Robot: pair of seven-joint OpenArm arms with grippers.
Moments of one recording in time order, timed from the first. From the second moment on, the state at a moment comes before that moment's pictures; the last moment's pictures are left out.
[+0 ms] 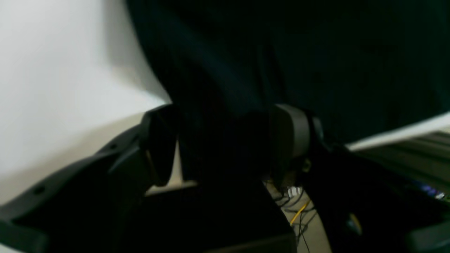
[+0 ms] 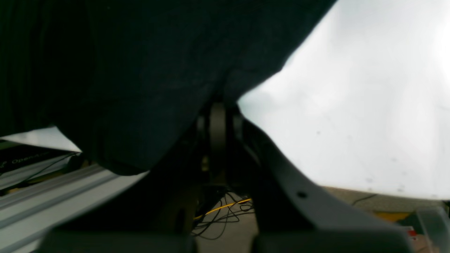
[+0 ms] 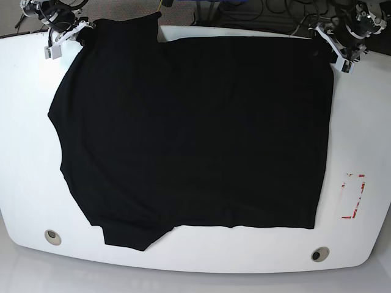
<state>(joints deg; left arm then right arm) 35.2 -14.4 -31.4 99.5 -22.7 -41.8 42.0 -33.1 9.5 45.3 90.6 51.0 39.6 -64.4</state>
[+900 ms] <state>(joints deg) 34.1 -13.6 -31.0 99.2 -22.7 -41.6 42.1 -33.1 9.5 45.3 90.6 50.9 39.5 -64.4</state>
